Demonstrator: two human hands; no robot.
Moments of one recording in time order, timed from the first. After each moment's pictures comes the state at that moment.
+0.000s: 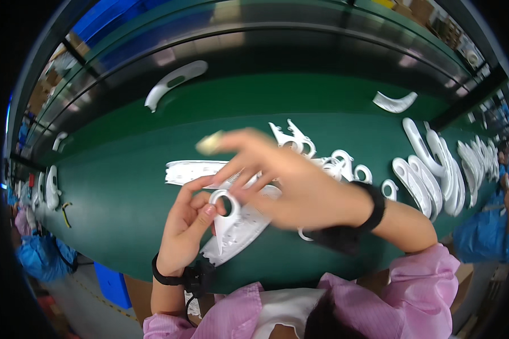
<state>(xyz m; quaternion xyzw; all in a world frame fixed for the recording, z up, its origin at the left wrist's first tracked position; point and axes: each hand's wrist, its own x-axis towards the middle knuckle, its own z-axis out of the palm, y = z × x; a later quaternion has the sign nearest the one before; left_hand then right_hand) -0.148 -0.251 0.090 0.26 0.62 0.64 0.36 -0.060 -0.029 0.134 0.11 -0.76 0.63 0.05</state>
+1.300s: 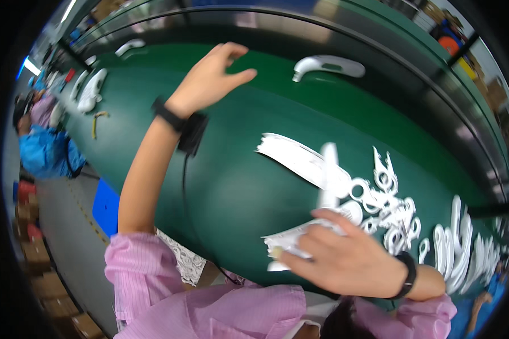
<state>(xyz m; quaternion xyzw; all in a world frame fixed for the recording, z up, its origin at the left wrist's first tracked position) -0.378 -0.306 0.107 0.37 0.87 0.34 -0.06 -0.068 -0.122 0.141 0.36 -0.92 0.13 0.09</state>
